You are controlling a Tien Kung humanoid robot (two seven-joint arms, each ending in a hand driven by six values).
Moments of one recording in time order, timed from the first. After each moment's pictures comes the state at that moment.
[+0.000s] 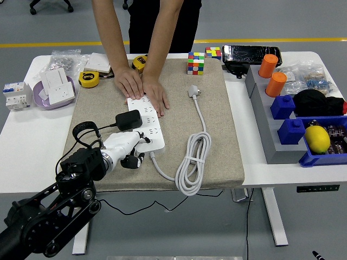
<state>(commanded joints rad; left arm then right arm) -0.29 0.15 -0.92 -1.46 2.14 -0.27 0.53 0.11 -0.11 1.47 0.18 -1.50 0.01 -0.08</state>
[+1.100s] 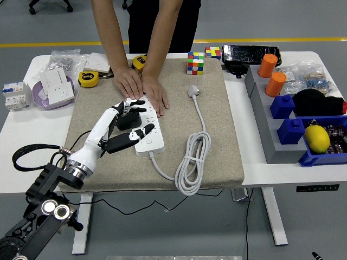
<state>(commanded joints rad) -0.04 0.15 -1.12 -1.62 1.51 0.15 -0.01 0.10 -0.11 1.48 0.18 -1.50 0.01 -0.08</state>
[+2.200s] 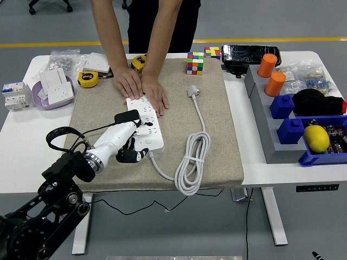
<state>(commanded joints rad) -0.21 0.16 -1.02 -1.47 2.10 -0.07 0.25 0.11 -0.11 1.47 0.18 -1.50 0.01 -0.08</state>
